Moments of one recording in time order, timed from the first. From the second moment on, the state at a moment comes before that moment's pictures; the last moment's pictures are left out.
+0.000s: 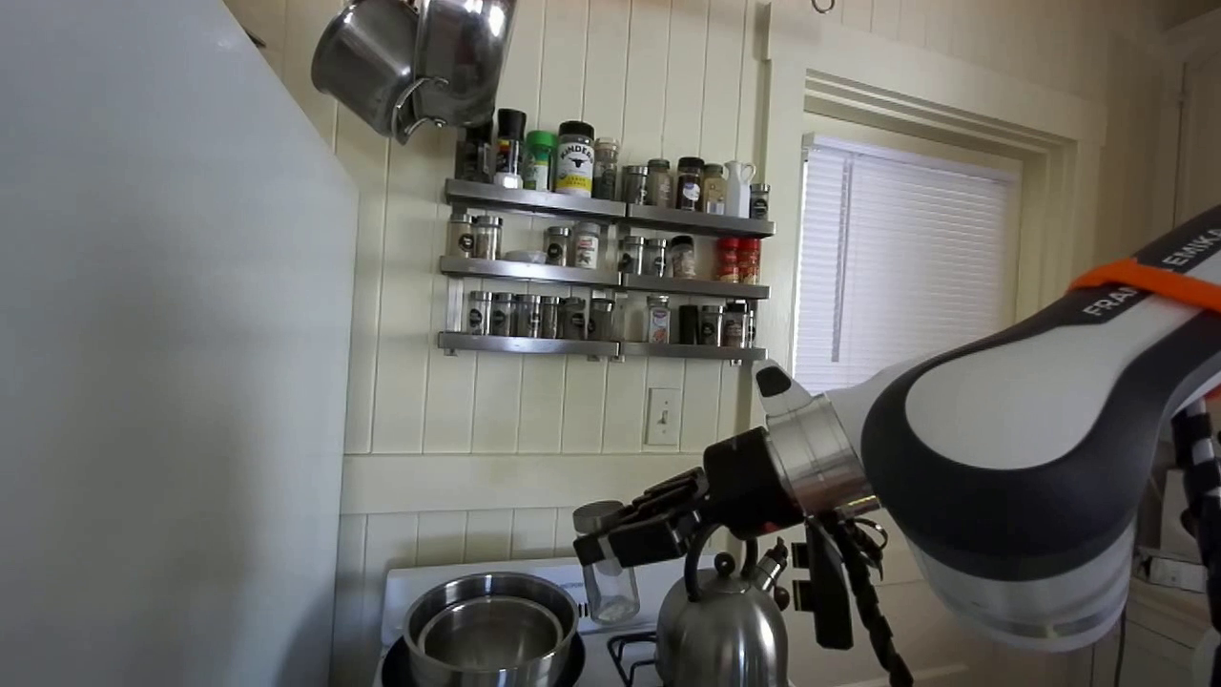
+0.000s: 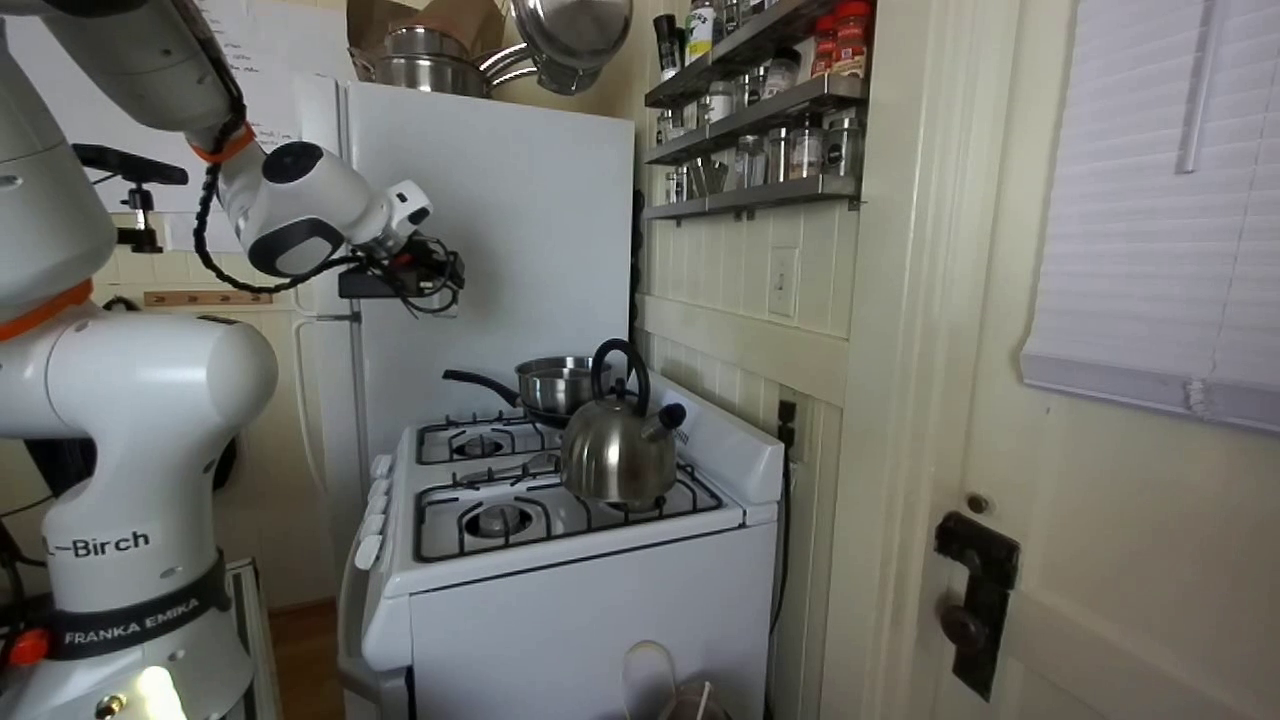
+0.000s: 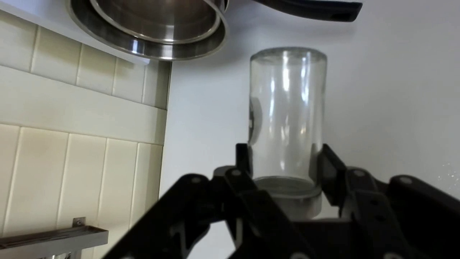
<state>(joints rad) 1.00 -0.48 -0.03 -2.77 0.95 3.51 -0.85</state>
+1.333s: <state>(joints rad) 1.43 -0.20 -0.38 -2.76 1.03 3.93 -0.40</state>
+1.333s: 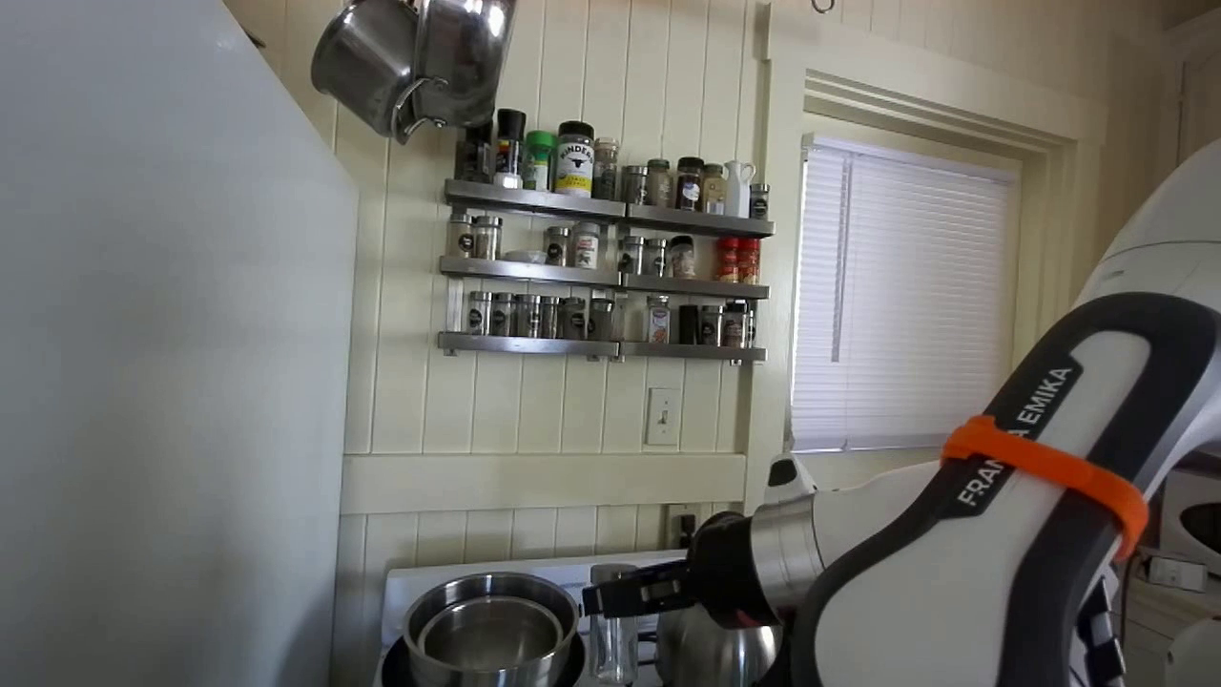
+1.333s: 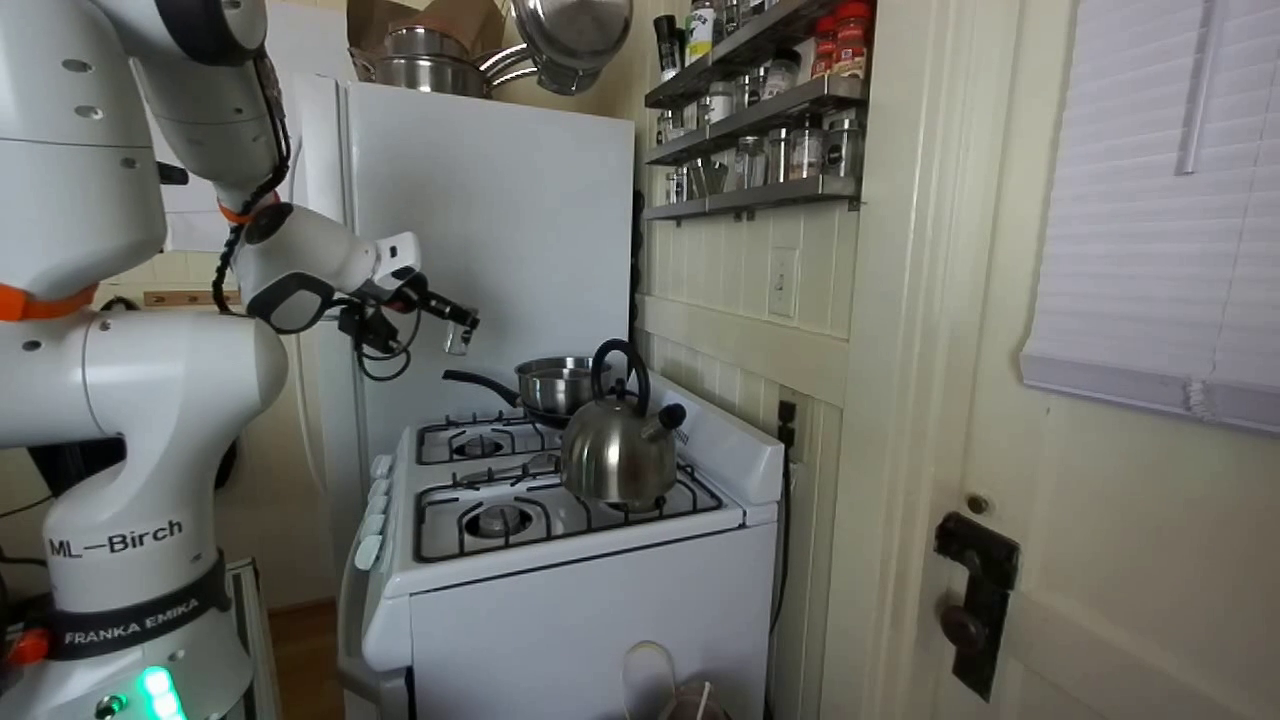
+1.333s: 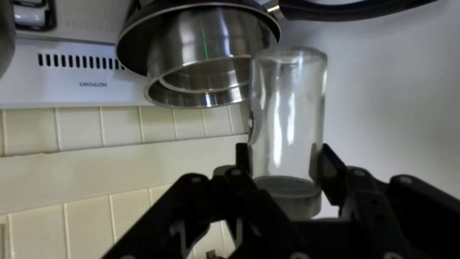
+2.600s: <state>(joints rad) 1.38 -0.03 -0.30 -2.76 1.18 3.94 -0.25</state>
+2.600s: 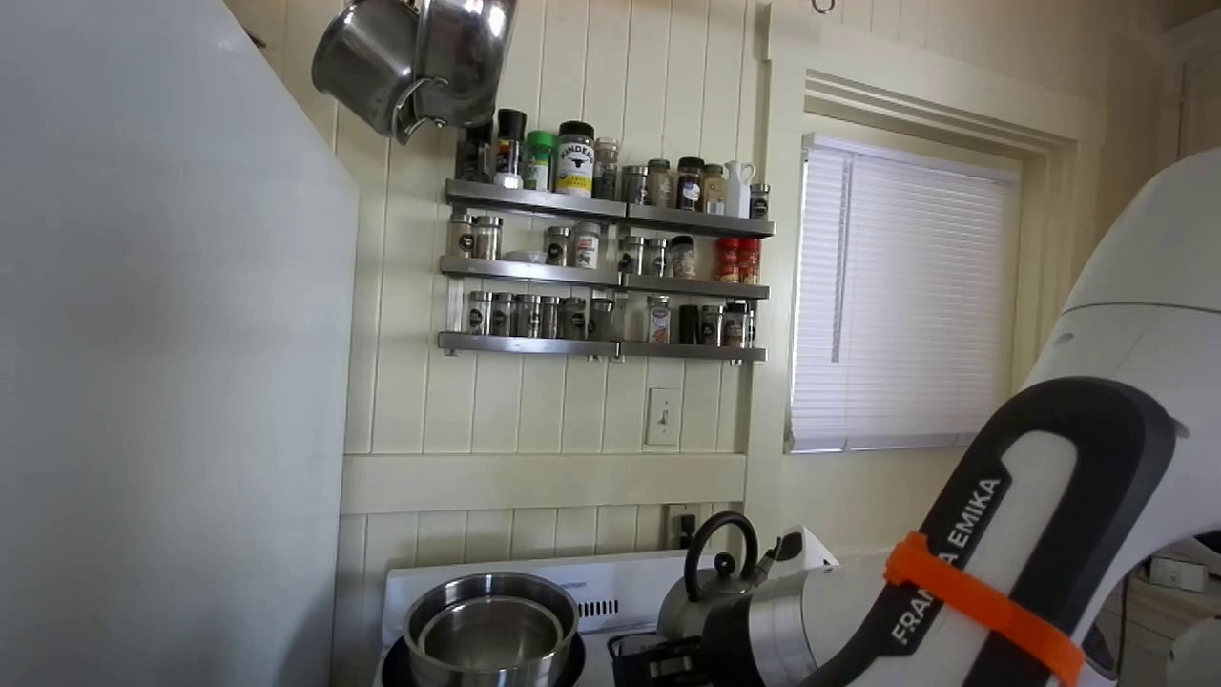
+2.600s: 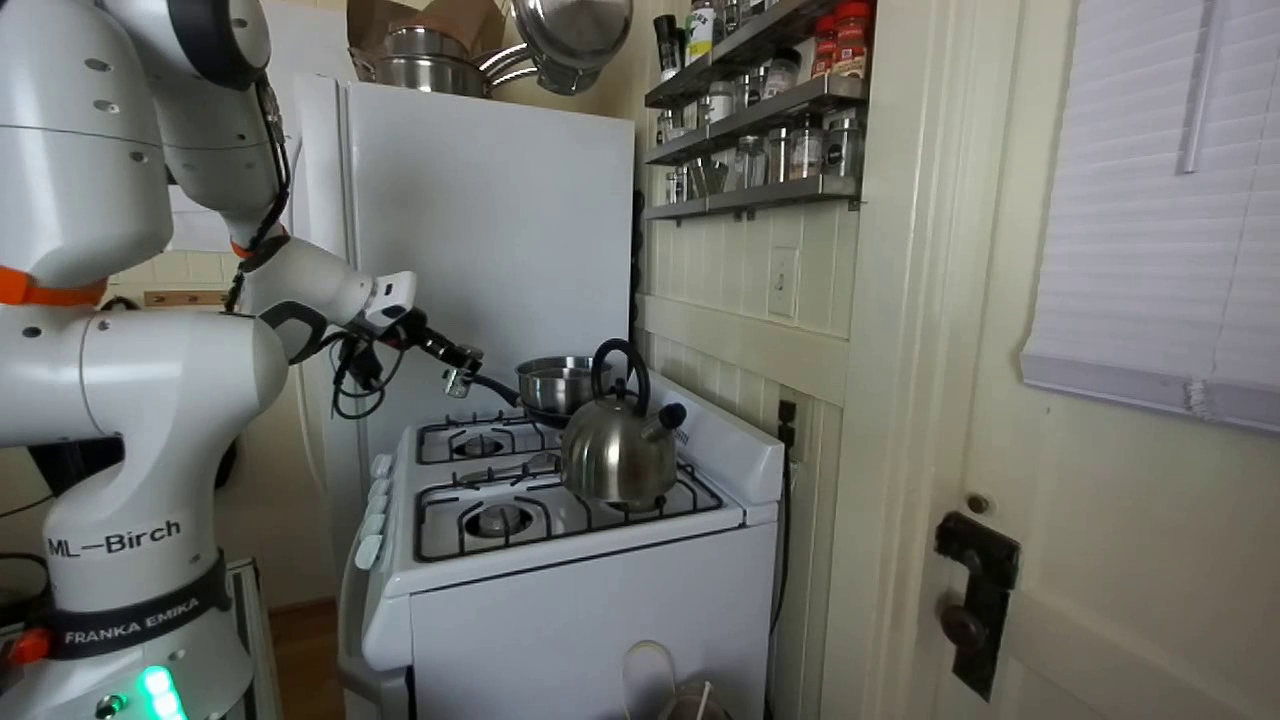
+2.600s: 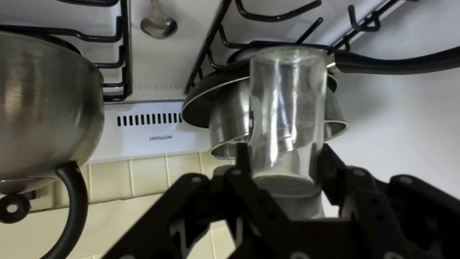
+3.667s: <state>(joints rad) 0.90 0.27 0.14 -2.75 1.10 4.15 0.05</state>
